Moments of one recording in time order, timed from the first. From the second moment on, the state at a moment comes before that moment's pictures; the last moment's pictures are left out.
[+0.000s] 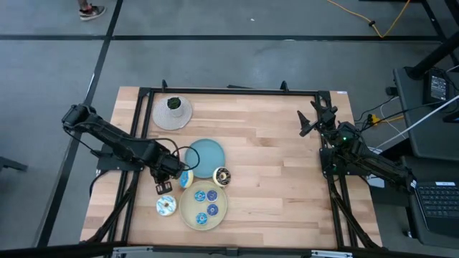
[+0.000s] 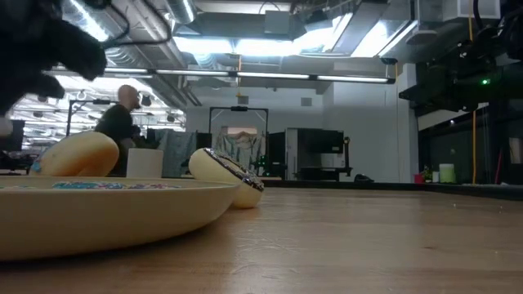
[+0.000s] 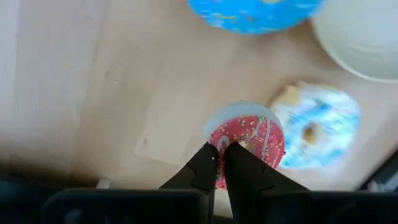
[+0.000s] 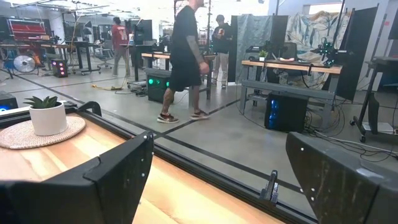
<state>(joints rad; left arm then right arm) -0.37 1.26 0.80 -1.05 0.18 -0.80 -0.51 0.00 0.01 0.08 0.41 -0.06</state>
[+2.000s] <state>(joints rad) -0.71 1.69 1.77 -1.57 0.23 -0.83 -0.51 0.00 0.01 0.08 0.41 -0.06</state>
